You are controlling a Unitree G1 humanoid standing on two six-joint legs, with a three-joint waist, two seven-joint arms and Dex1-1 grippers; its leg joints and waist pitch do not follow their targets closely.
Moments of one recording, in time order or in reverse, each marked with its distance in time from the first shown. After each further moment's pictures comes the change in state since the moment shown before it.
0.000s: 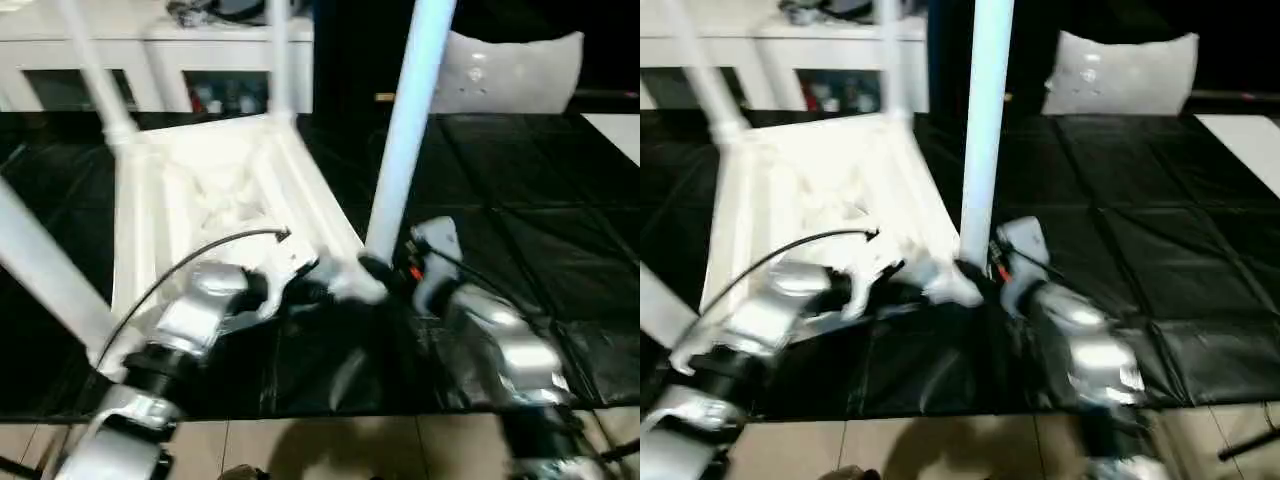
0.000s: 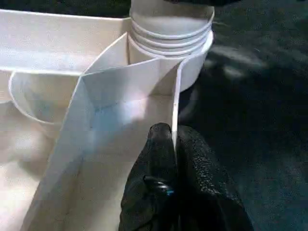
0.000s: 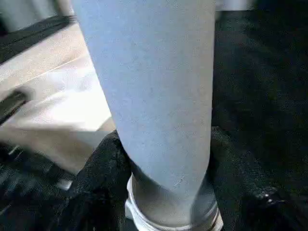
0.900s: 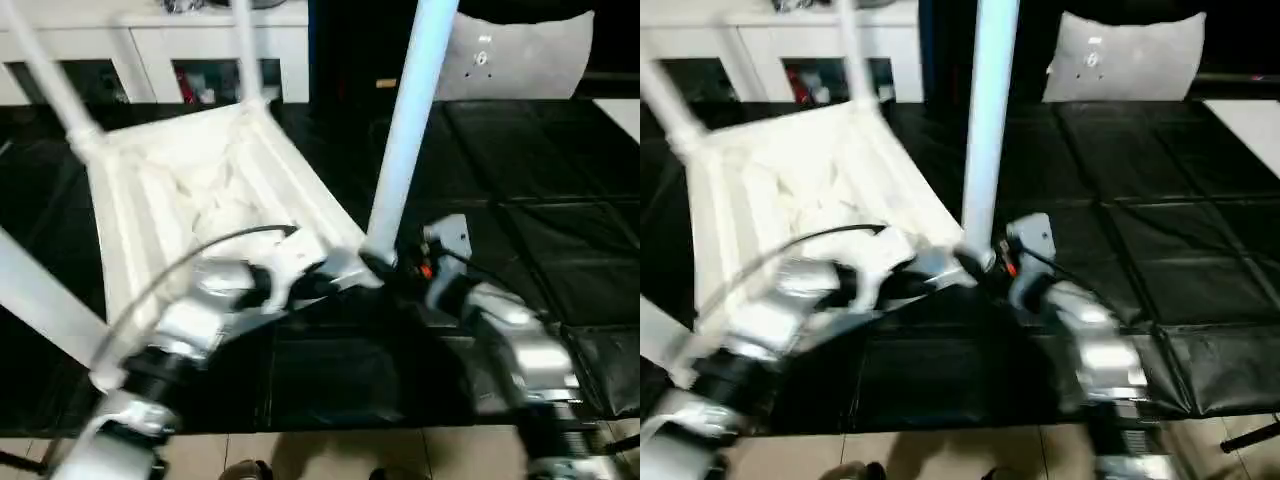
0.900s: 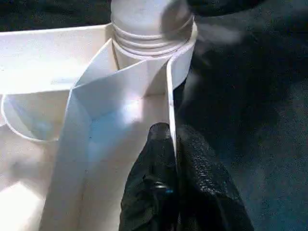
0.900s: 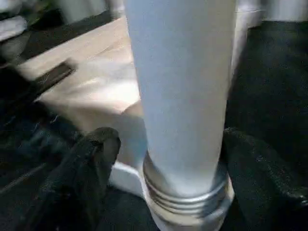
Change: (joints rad) left arm 0.022 0.143 -0.045 -0.061 -0.020 -0.164 -0.178; right arm 0.032 -0.224 0.047 0.020 0.082 -0.166 0.411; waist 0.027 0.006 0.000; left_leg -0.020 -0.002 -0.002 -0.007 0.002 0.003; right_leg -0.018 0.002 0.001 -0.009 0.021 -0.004
